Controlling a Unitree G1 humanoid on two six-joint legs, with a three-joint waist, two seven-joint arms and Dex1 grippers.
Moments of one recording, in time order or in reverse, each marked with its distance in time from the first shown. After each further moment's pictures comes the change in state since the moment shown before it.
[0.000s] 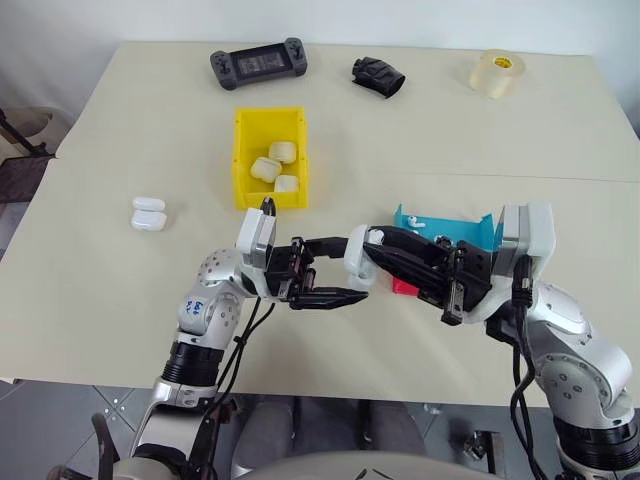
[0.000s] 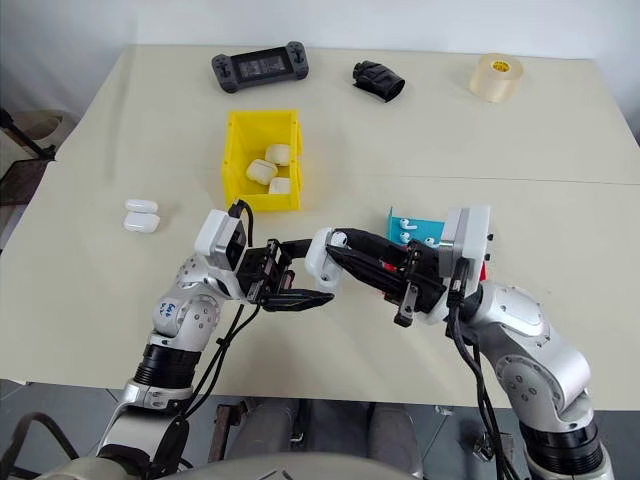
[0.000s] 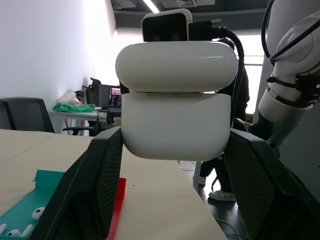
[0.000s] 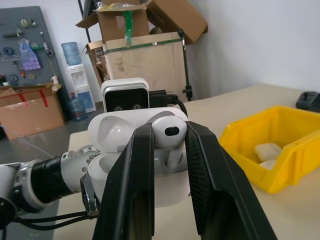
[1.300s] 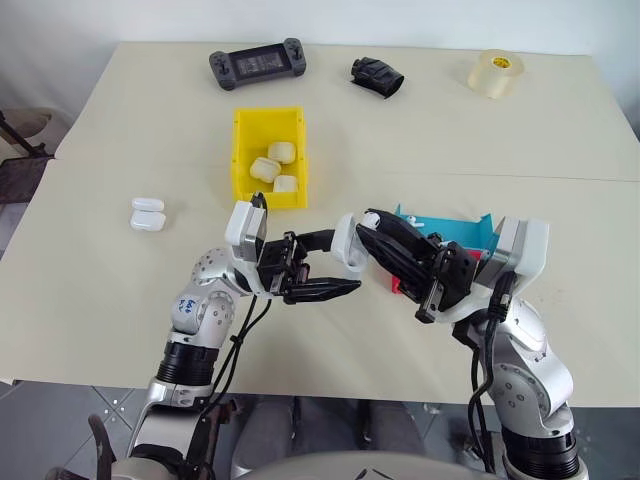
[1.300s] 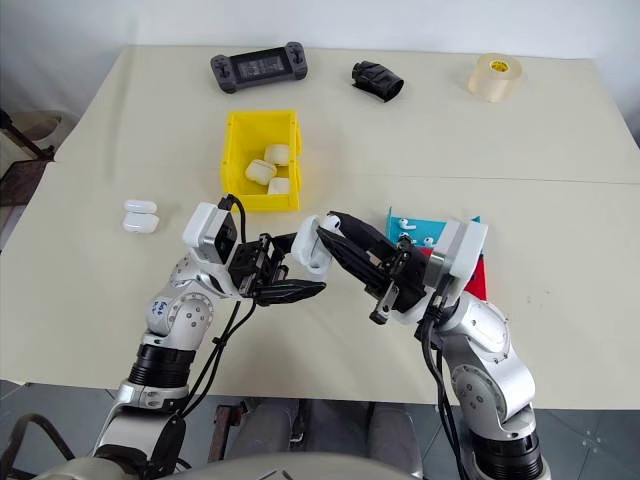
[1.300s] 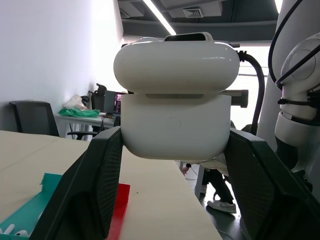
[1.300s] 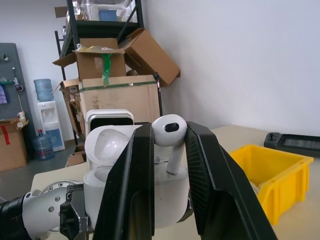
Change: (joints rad) left arm 0.000 0.026 0.024 -0.016 -0.051 0.048 0.029; right arm 0.038 0.275 0.086 0.026 -0.254 -0.234 -0.011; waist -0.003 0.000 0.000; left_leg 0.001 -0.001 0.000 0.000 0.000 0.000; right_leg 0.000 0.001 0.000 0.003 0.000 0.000
